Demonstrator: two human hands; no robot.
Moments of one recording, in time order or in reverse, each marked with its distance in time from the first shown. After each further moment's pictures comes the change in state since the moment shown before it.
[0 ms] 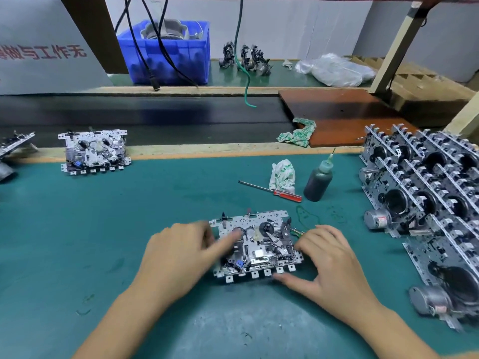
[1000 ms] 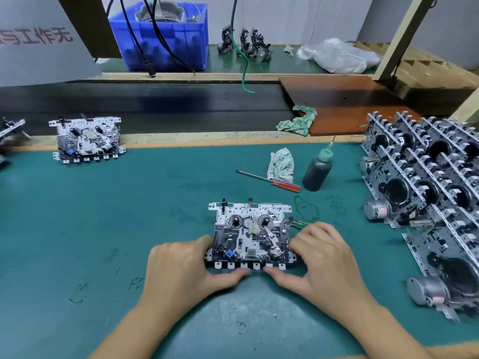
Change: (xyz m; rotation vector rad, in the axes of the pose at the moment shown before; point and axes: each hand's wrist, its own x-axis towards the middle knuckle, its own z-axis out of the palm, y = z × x) left_hand -0.029 0.006 0.032 -0.057 0.234 0.112; right_hand -0.004 -0.009 0.004 -0.081 0.074 -0.045
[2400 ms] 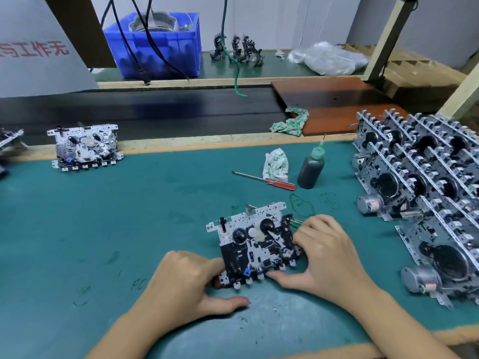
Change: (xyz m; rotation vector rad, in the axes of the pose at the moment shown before) left_hand -0.005 -0.013 -0.002 -0.091 -0.080 0.455; right_hand 0.000 0.008 -0.002 -0.033 -0.021 -0.036
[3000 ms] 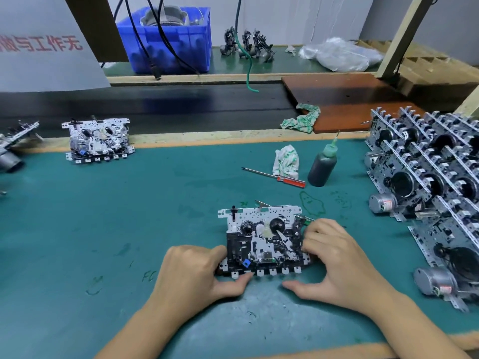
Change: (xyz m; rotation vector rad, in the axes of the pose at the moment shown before) left_hand -0.002 0.004 0.005 0.096 0.134 -0.155; right_hand -0.007 0.005 -0.003 0.215 -0.104 -0.079
